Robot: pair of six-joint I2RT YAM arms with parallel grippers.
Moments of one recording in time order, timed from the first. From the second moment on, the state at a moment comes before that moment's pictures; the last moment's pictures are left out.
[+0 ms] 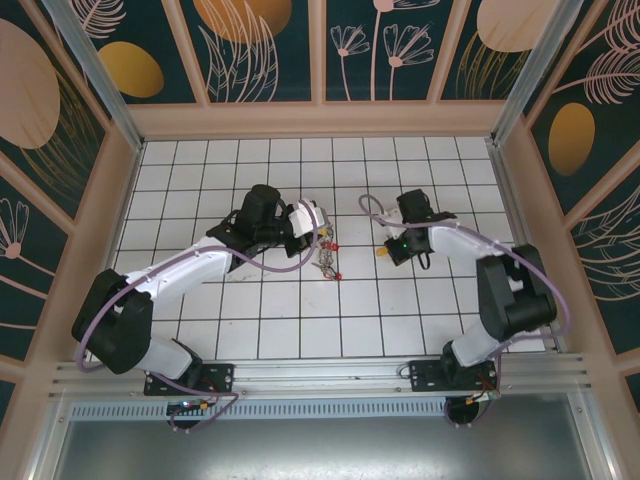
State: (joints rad) left arm -0.63 1.46 0.93 -0.01 0.49 0.50; right arm 0.33 1.53 0.89 -0.52 -0.10 -0.29
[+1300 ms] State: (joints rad) left arm -0.66 1.53 1.08 -0.03 0.43 0.52; right arm 0.41 1.39 1.12 -0.56 -0.73 -0.49
